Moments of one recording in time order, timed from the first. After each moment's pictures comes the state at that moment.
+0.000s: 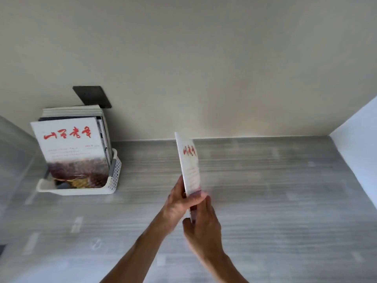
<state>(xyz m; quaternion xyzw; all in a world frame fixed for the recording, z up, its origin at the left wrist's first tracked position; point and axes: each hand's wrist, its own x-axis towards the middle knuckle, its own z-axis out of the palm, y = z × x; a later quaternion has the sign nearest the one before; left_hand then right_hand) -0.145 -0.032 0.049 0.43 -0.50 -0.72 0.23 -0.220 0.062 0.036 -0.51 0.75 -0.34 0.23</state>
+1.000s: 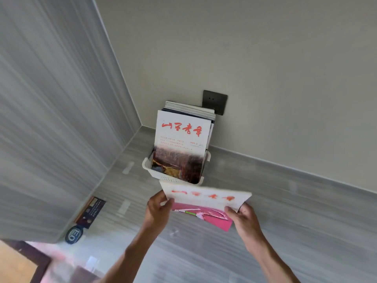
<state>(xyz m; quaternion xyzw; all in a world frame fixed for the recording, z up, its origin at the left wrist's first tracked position) 0.152 -0.063 0.040 0.62 -0.51 -0.42 0.43 -0.098 -0.046 0.027 -0.38 0.59 -0.45 0.55</state>
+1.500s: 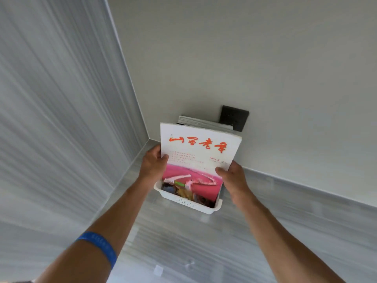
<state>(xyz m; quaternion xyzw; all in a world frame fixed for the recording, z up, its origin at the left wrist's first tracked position) 0.223 -0.253 0.086 0.65 -0.51 -0.39 0.42 -0.010 -0.219 0.077 -0.40 0.61 -0.45 0.51</state>
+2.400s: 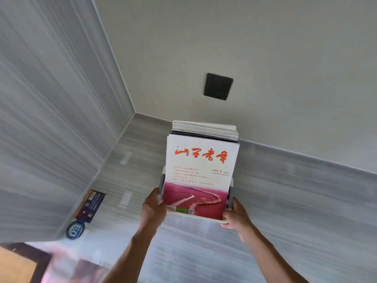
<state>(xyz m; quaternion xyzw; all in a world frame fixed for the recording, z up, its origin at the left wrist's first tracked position) 0.196 -0.059 -0.007 0.75 -0.44 -0.43 0.24 -0.060 -0.037 -0.019 -0.24 0.73 -0.27 0.58</state>
